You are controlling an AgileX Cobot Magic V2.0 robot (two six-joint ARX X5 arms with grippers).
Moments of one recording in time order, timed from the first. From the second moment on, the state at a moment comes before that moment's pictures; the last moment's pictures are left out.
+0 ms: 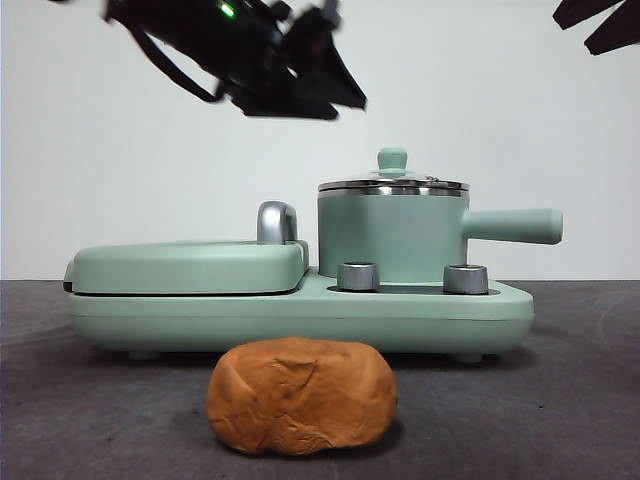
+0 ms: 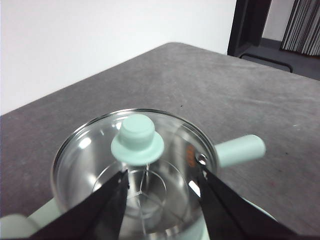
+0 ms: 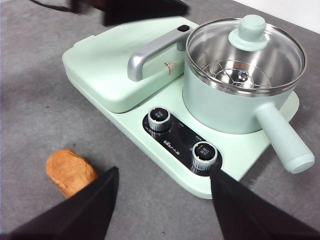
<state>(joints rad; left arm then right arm) -0.60 1.60 1.09 0.27 0.29 0.09 0.41 0.64 0.73 -0.58 -0.34 -0.15</state>
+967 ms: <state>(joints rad) -0.62 1.94 1.40 0.27 0.23 0.09 0.41 0.64 0.73 -0.58 -0.31 -0.11</state>
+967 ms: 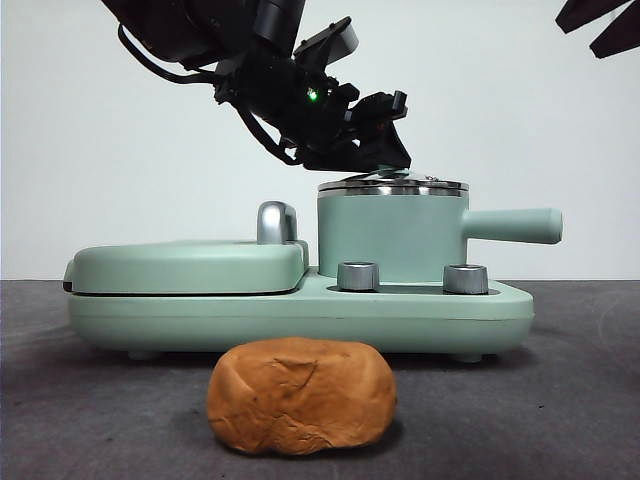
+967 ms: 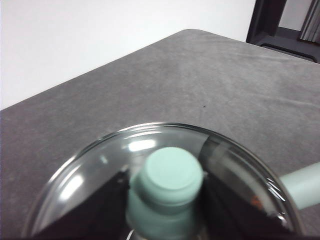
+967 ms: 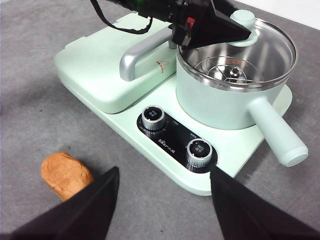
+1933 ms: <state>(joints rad) -0.62 1.72 1.40 0.06 0.23 0.10 0.41 0.64 0.73 -0.61 -0.31 -0.11</state>
